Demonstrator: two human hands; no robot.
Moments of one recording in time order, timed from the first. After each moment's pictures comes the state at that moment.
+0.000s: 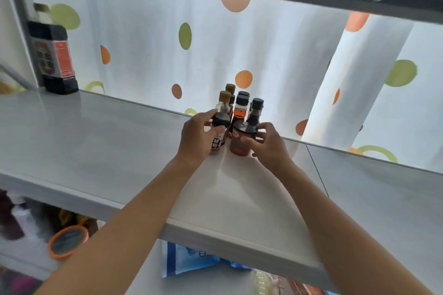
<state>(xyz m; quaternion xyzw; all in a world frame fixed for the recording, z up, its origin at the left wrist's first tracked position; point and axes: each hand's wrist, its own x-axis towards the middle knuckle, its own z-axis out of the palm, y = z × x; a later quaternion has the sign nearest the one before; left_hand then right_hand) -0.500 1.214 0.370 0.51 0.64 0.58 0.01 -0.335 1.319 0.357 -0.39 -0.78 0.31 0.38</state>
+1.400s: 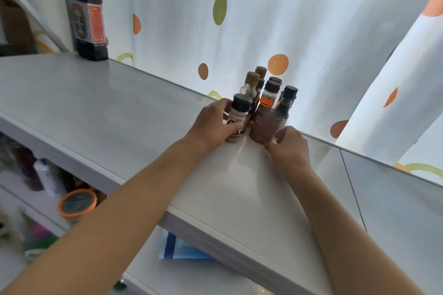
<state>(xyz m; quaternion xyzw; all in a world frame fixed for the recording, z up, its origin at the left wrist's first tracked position) -0.511 1.226 0.350 0.52 0.69 0.50 0.01 -0.348 1.315 0.351 -0.49 -0.80 0.19 0.31</state>
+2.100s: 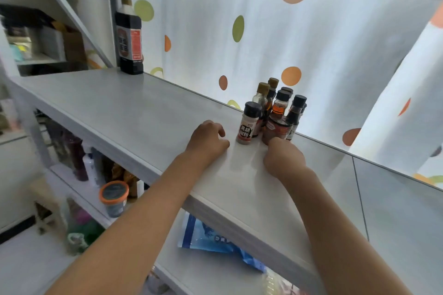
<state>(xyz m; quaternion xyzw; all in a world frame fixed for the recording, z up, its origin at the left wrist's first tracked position) -0.505 1.174 0.340 0.42 0.83 0.36 -0.01 -0.352 1.263 0.377 -0.46 -0.89 0.03 0.06</state>
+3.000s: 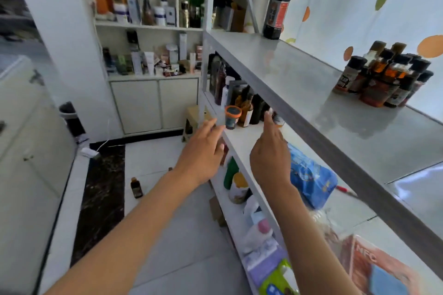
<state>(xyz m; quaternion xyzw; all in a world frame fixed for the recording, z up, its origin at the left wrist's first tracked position) -0.244 0.886 0.259 0.18 0.93 0.30 -0.10 -0.222 1.044 0.273 -0.08 -0.95 0.19 0.25</state>
